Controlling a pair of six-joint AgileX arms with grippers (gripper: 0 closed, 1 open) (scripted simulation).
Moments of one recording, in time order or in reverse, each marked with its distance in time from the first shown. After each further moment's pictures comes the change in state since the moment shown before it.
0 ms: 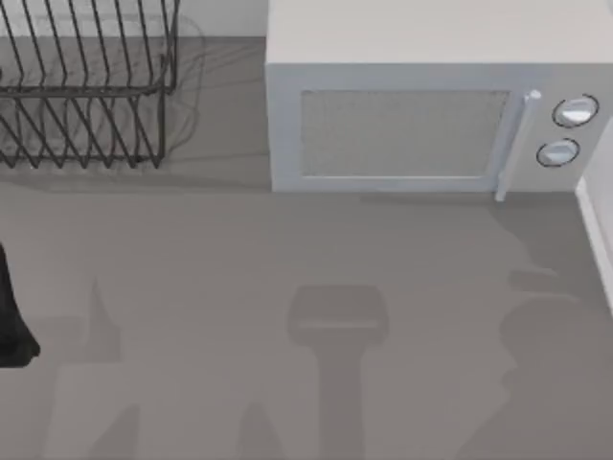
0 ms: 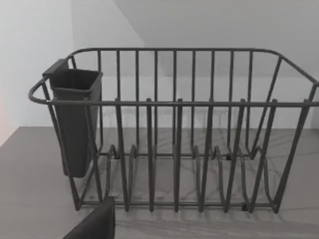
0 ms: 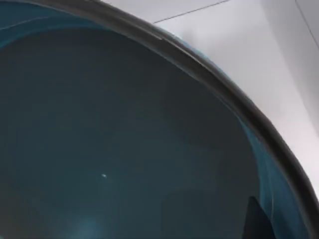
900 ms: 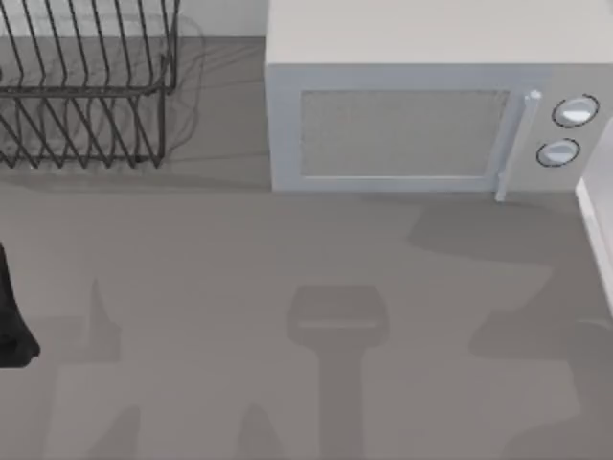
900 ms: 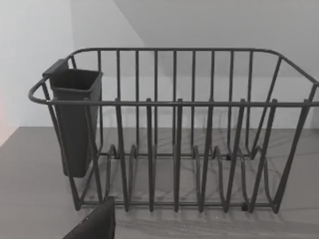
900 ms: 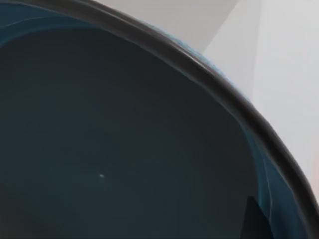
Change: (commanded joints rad) left arm 0.000 0.000 0.000 0.000 0.000 0.000; right arm -0.115 -0.091 -0.311 0.993 -0.203 -0.010
